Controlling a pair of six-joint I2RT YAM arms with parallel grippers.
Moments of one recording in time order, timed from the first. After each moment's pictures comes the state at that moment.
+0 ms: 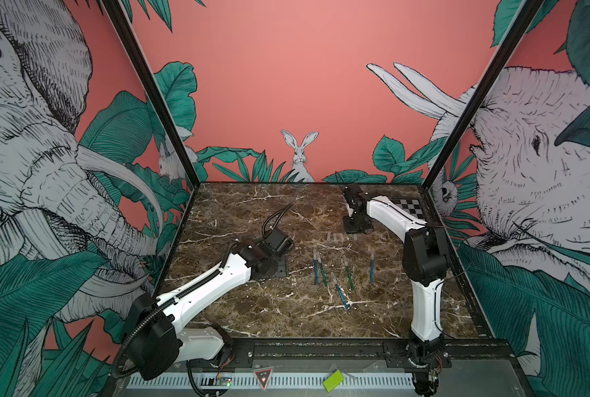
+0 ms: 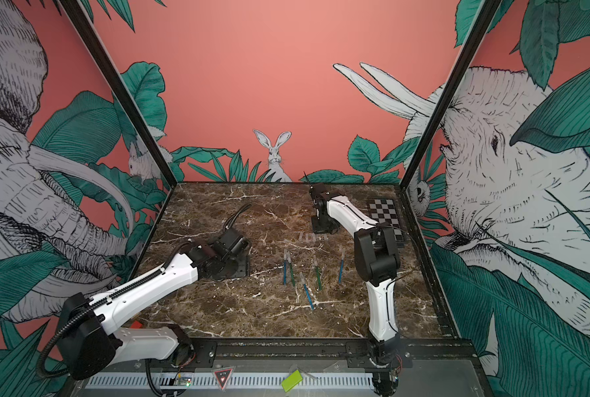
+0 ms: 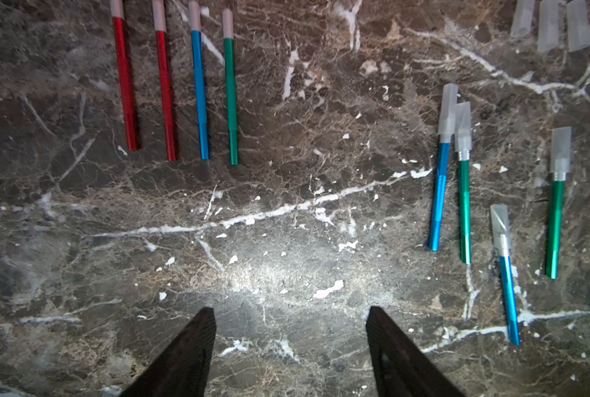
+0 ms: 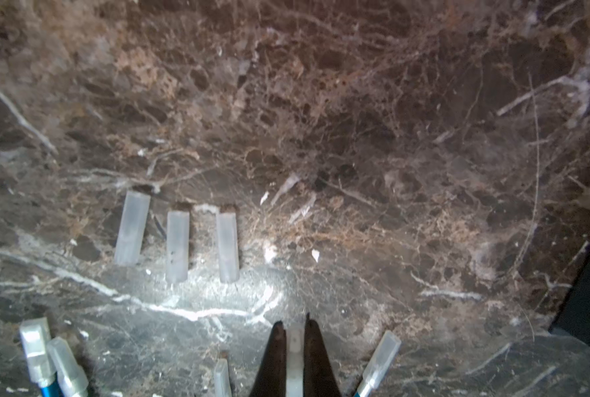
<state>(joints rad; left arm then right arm) -0.76 1.28 0.98 -0.92 -0.17 -0.76 0.39 2.12 1.78 -1.03 0.10 0.22</state>
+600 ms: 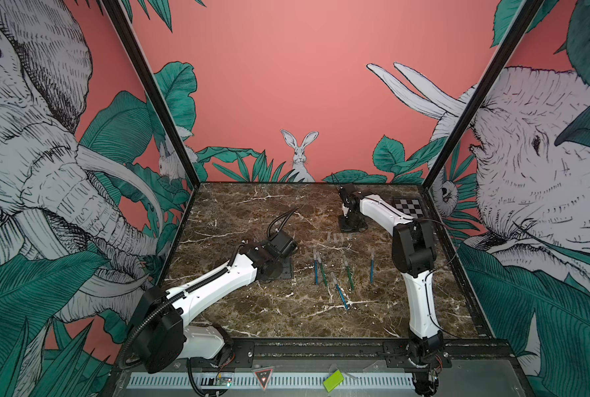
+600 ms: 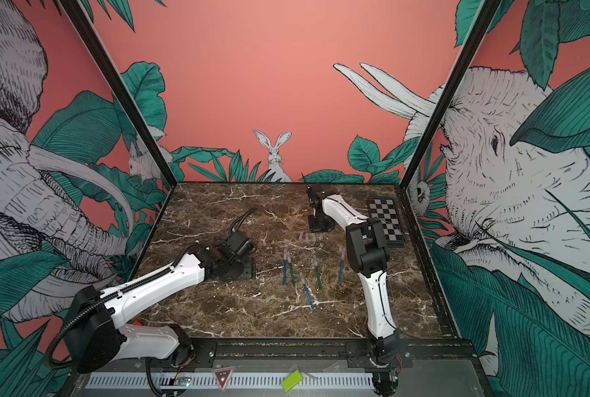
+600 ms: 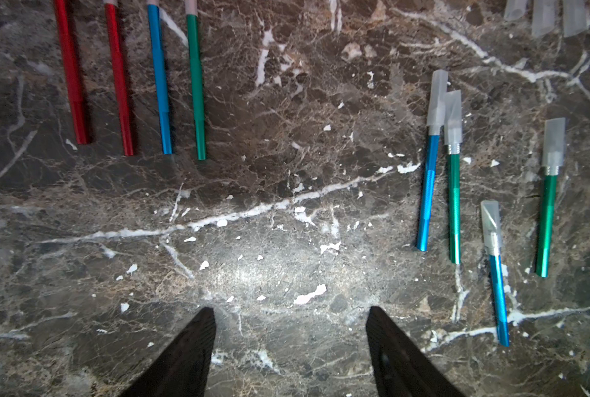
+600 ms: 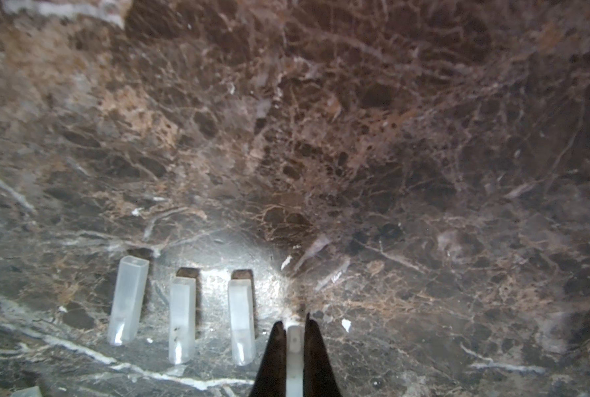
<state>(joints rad) -0.79 1.33 0.97 -0.85 -0.14 -0.79 0.39 2.25 1.88 -1.03 0.05 0.23</state>
